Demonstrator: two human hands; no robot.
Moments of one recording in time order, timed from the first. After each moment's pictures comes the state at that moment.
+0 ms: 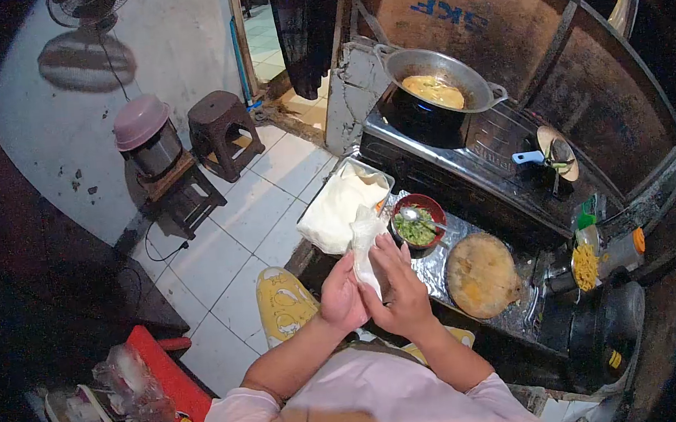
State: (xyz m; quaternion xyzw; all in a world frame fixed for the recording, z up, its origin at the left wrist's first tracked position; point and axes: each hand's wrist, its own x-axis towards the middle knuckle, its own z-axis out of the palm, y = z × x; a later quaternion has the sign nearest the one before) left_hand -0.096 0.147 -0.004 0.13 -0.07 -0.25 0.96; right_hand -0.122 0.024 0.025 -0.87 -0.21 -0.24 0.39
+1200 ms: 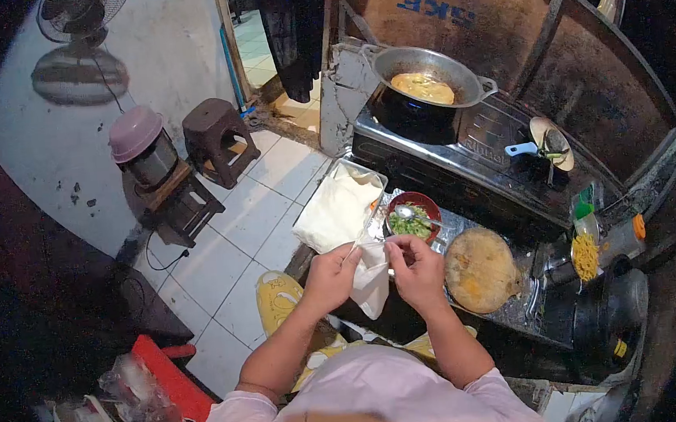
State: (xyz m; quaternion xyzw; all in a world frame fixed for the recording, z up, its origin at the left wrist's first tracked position) left_hand -0.068 0.166 -0.001 0.78 -0.13 -0.04 0.61; right_hand -0.098 0.000 0.016 -0.84 0.03 -0.20 0.51
